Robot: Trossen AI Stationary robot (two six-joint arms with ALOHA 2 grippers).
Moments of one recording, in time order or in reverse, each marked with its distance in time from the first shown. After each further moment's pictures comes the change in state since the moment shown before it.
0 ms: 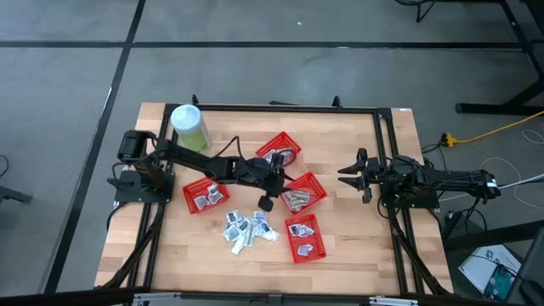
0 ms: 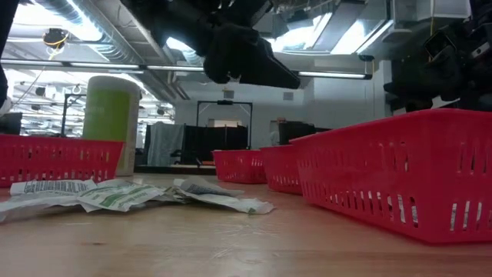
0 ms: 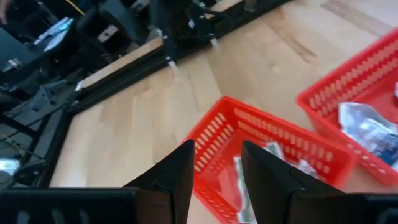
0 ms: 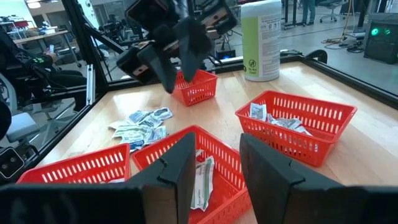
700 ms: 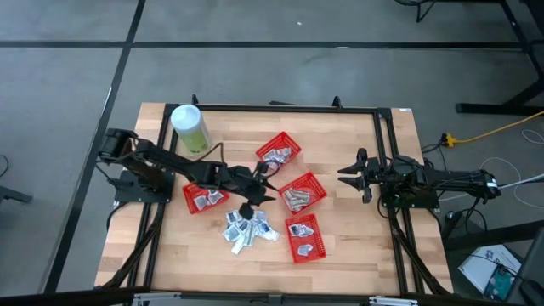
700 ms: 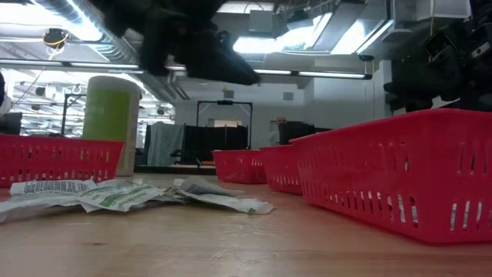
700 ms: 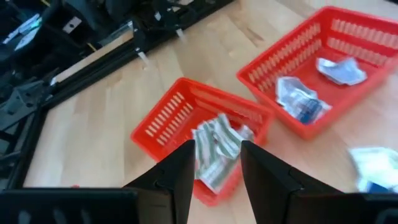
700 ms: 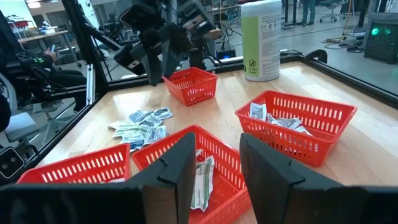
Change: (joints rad) left arm -0.081 -0.177 -0.176 -0.061 -0.003 -0.020; right arm 0.000 0.000 0.000 0.000 0.000 0.000
